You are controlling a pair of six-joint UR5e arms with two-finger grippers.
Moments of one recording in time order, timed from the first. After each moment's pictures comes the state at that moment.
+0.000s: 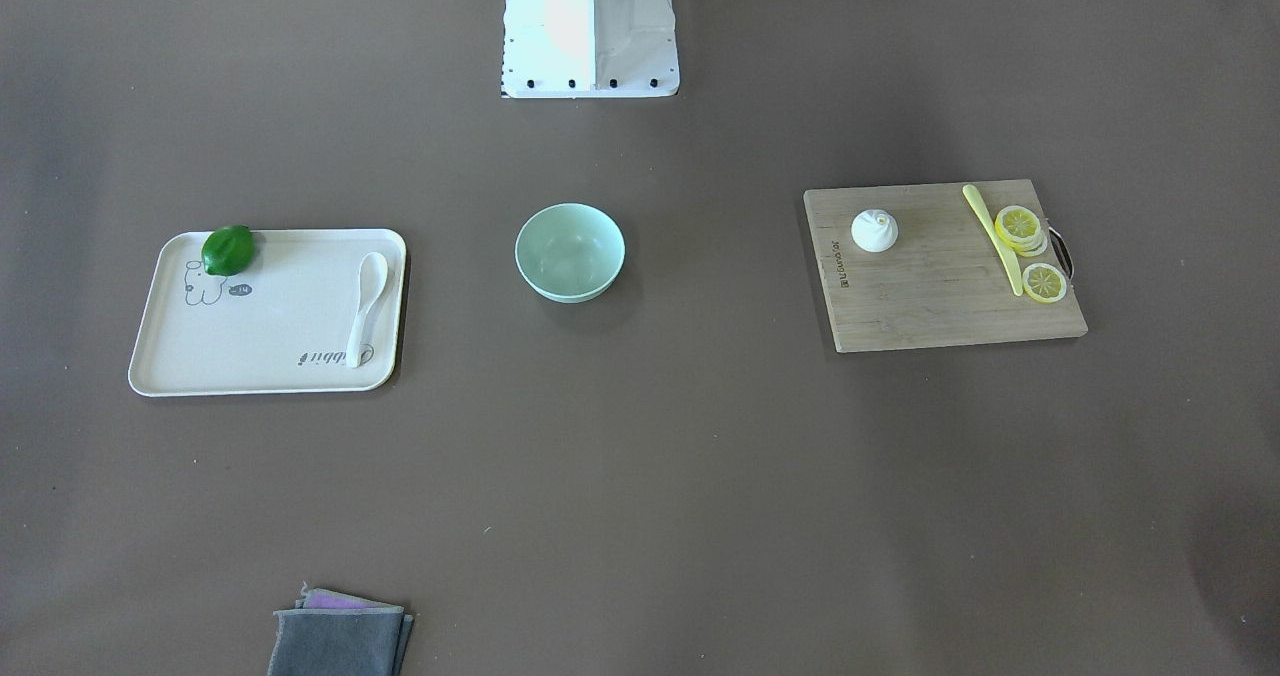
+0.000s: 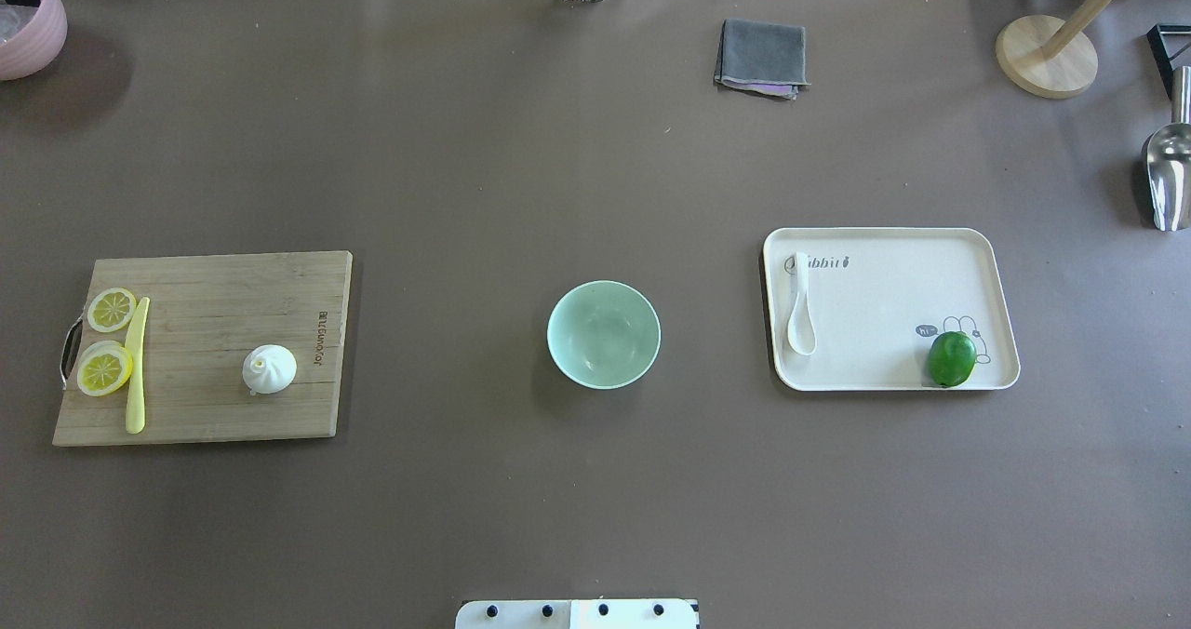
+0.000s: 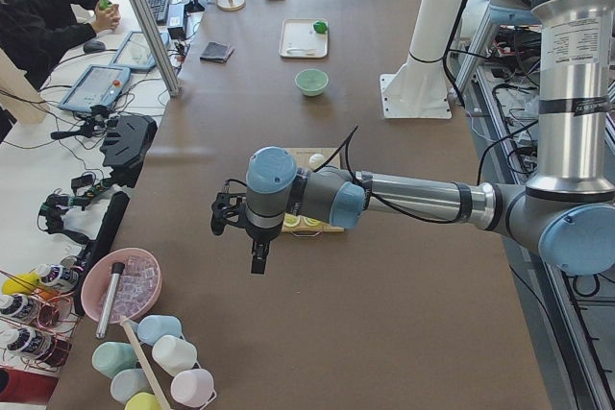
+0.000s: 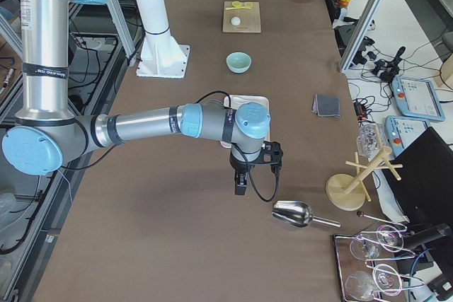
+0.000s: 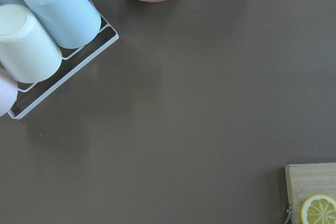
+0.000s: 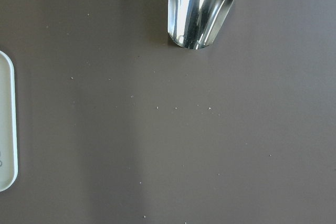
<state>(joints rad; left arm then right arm) -1.57 -1.49 -1.75 -1.74 -2.33 -0.19 1.59 -1.65 1.84 -1.86 2.33 -0.09</state>
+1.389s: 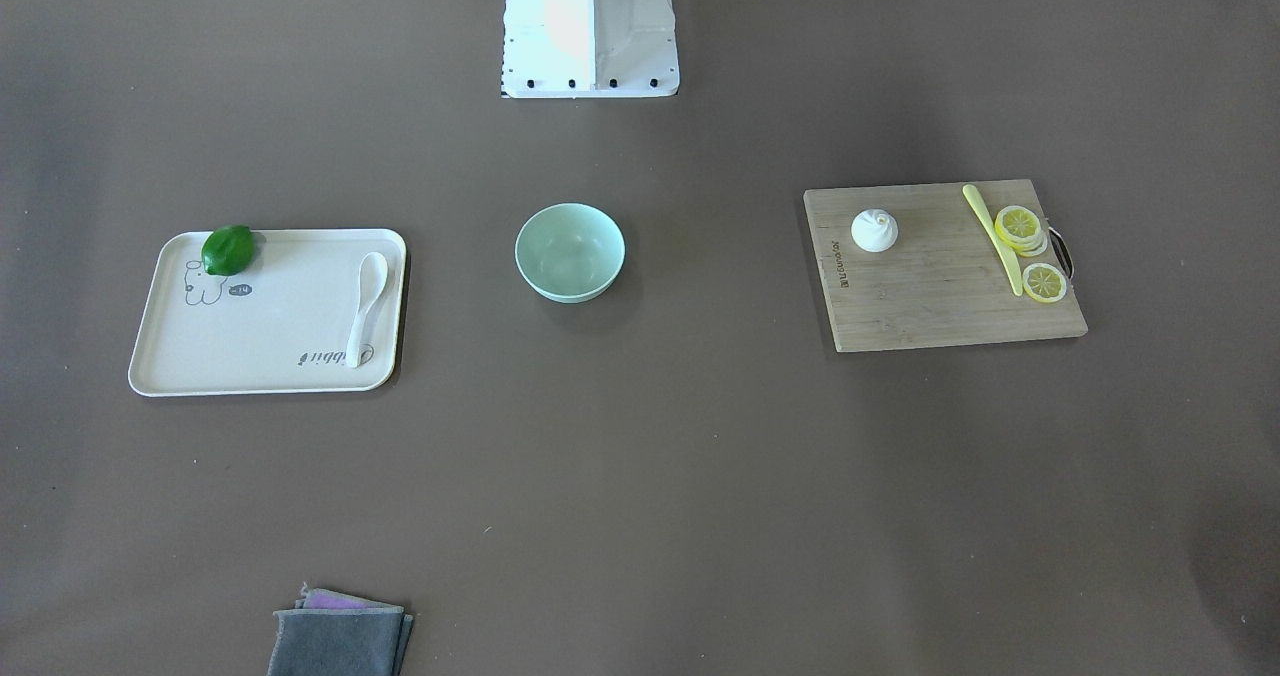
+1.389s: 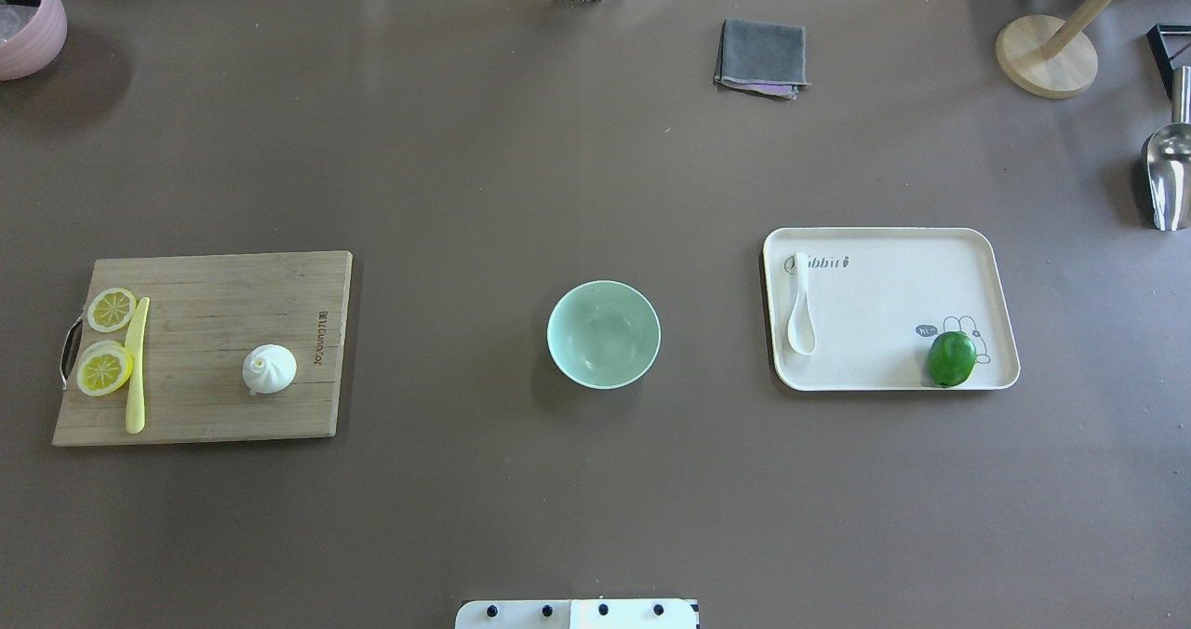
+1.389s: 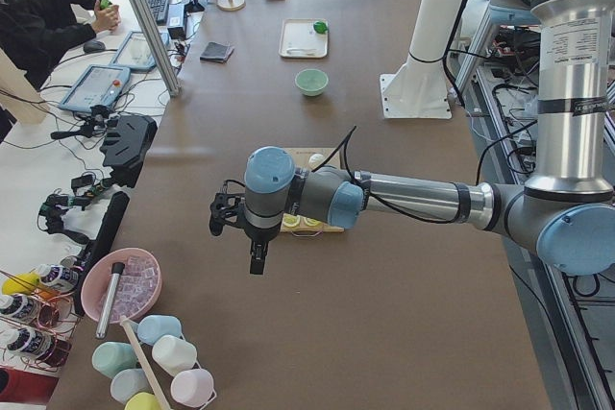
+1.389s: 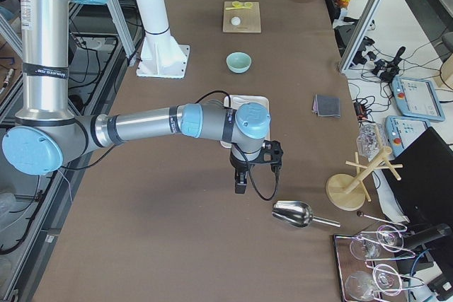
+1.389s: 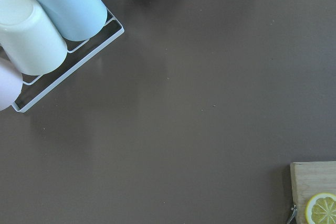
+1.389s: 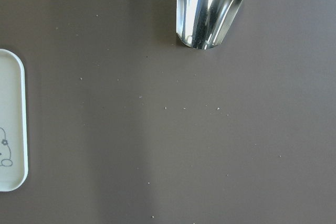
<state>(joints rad) -1.57 -1.50 -1.74 -1.74 -2.32 -0.20 1.59 -1.65 1.84 -1.86 2.35 -0.08</state>
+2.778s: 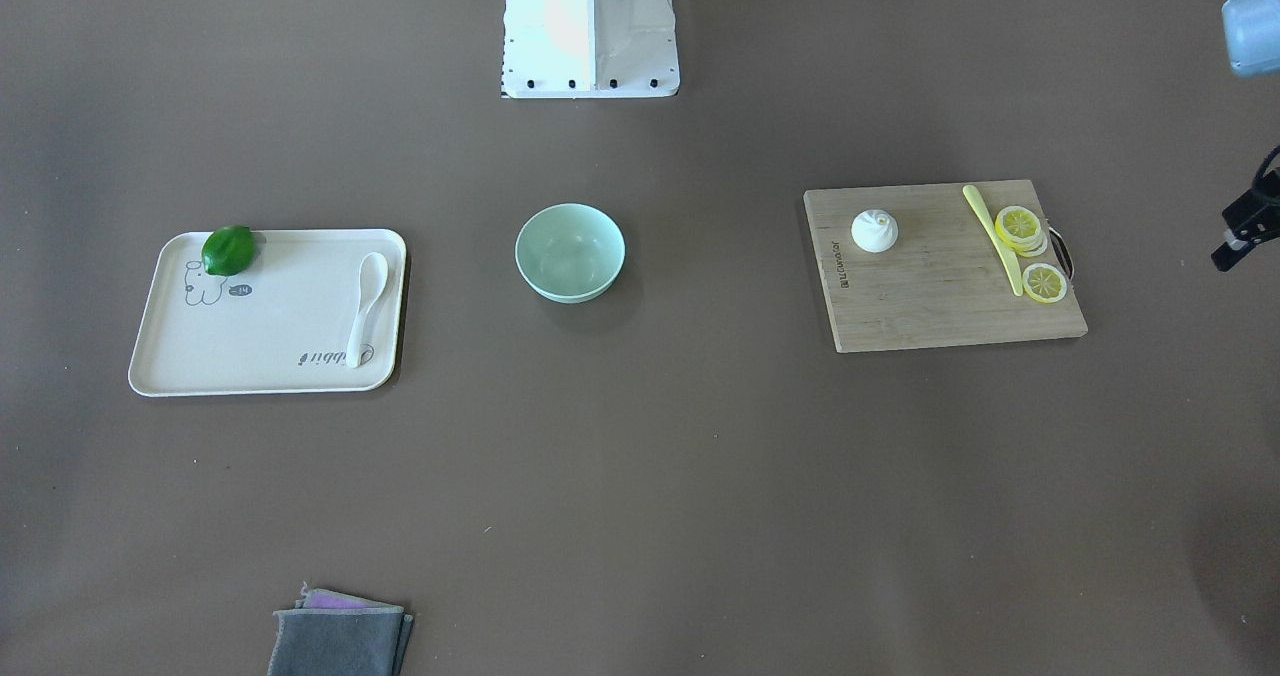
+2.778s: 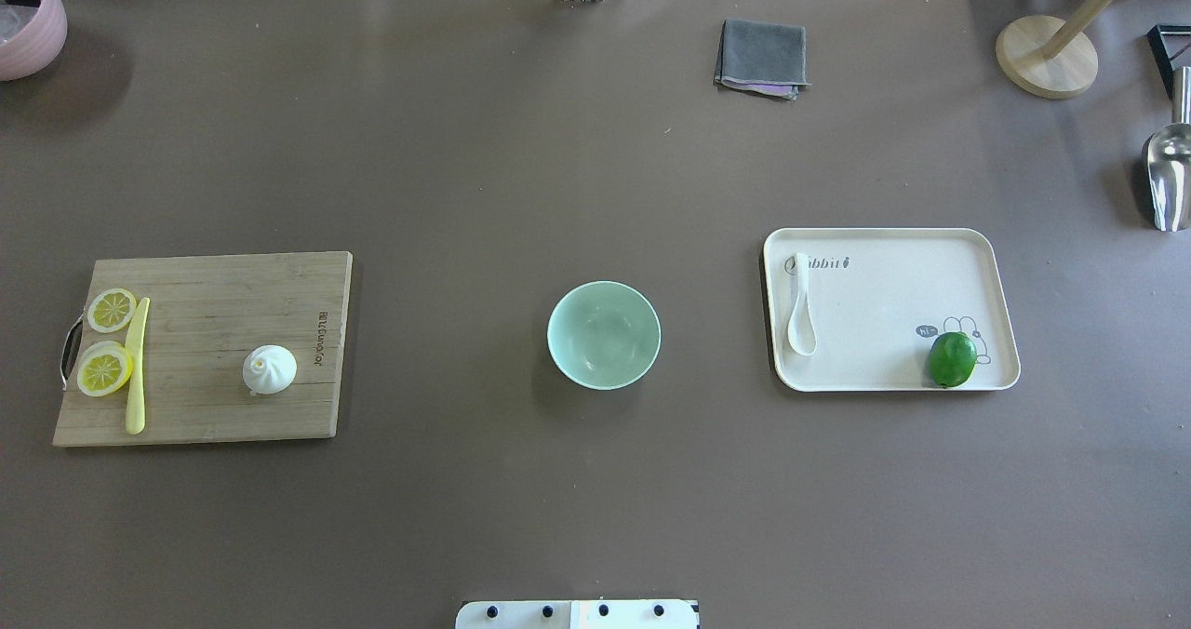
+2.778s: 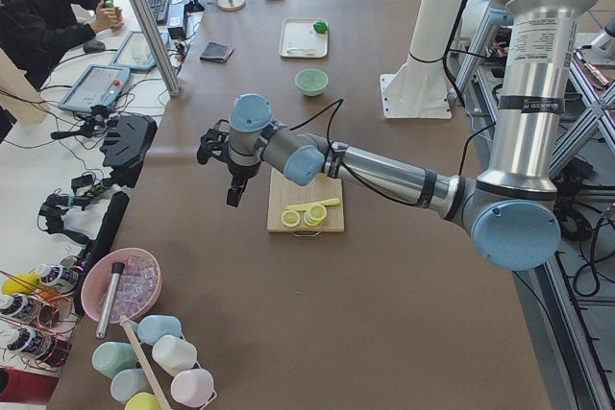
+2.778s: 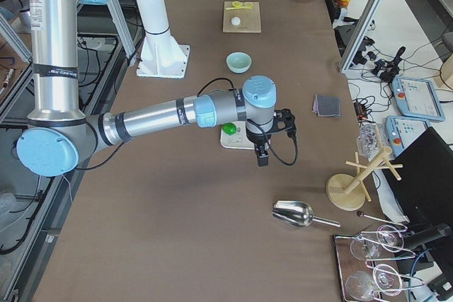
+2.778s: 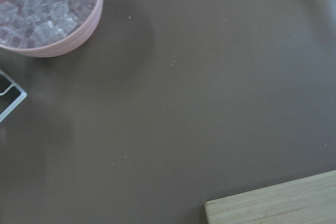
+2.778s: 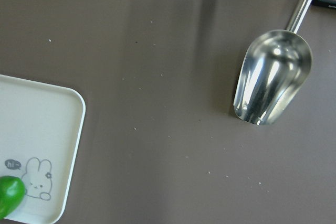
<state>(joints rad) -1.35 -1.67 -1.75 -1.90 -2.33 -0.42 1.45 -1.58 1.88 -1.60 2.38 0.07</state>
